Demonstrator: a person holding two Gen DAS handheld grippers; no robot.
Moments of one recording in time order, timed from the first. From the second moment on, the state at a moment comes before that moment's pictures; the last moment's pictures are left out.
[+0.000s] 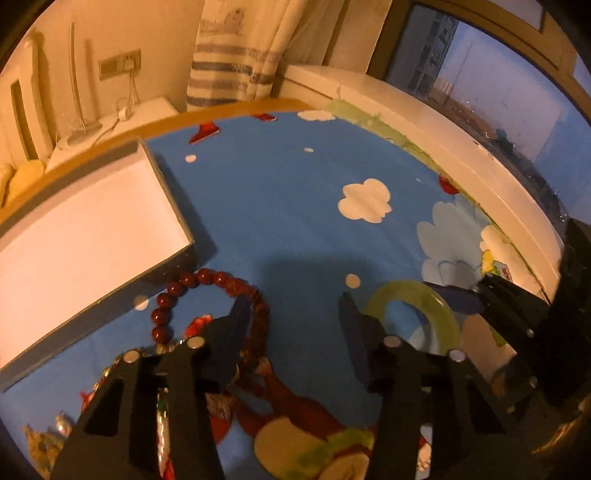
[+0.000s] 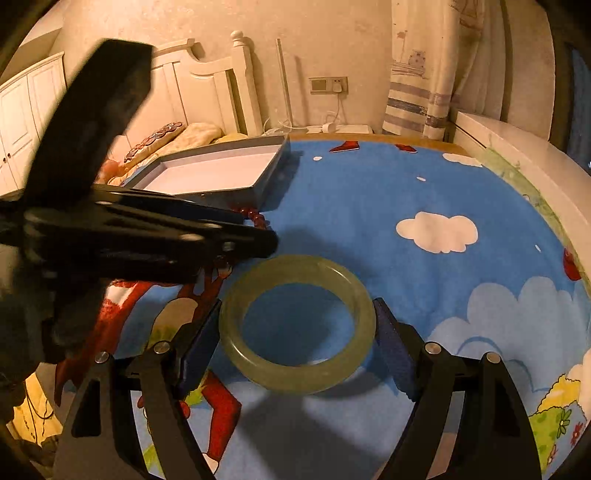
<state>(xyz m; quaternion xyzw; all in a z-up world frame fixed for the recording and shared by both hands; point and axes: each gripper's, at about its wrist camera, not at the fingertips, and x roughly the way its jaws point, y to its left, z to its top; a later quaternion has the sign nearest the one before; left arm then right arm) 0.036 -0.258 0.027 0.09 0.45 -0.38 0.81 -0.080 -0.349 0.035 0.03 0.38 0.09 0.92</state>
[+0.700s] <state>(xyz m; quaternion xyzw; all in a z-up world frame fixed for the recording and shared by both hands) 0.015 -0.195 0.069 -0.02 0.40 -0.41 0.82 -0.076 -0.351 0.033 0.04 0.38 0.10 0.92</state>
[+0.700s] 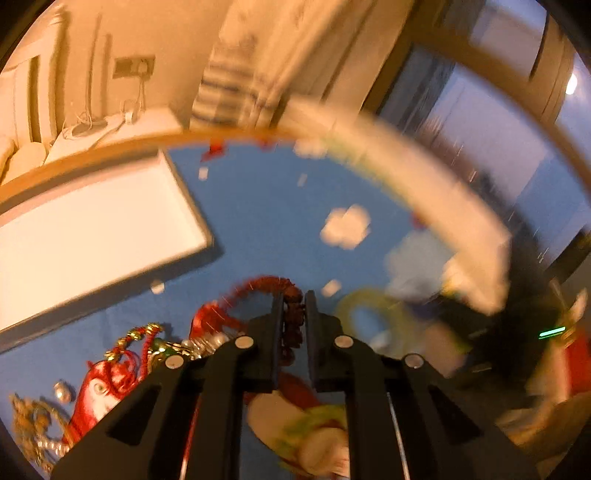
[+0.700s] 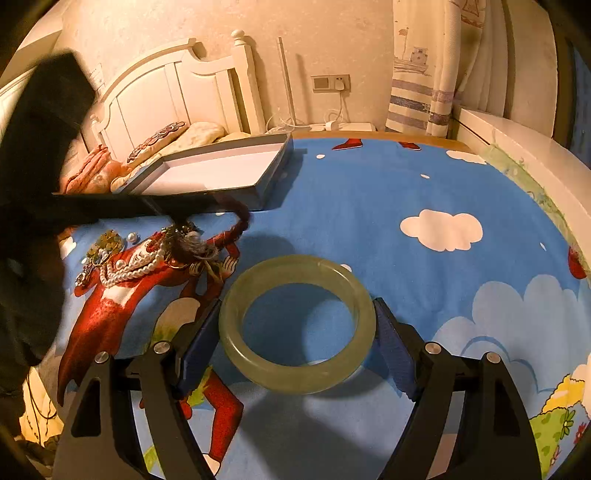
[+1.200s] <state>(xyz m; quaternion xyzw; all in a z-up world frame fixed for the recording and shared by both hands) -0.013 -0.115 0.112 -0.09 0.35 -0.38 0.85 -0.084 -0.347 0.037 0.03 0.37 0.10 0.92</state>
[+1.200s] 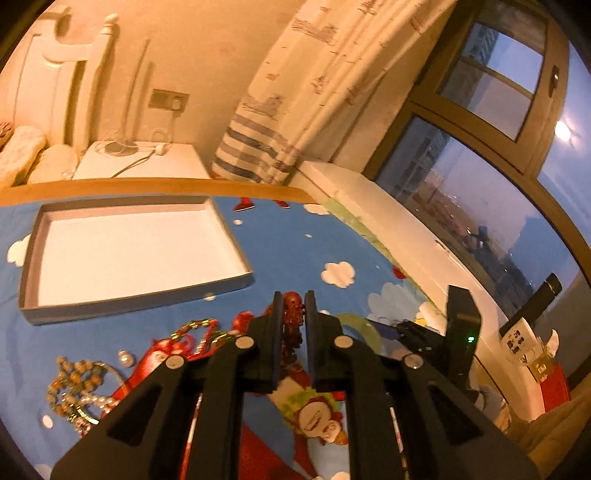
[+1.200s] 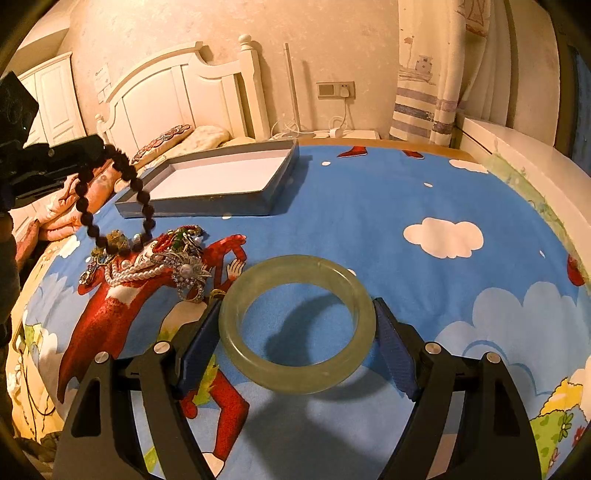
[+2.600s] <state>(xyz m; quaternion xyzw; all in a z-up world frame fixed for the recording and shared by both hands) 0.169 -0.044 0.101 0.06 0.35 -0.02 0.93 0.155 -0.223 0.050 0.00 0.43 0.16 0.89</state>
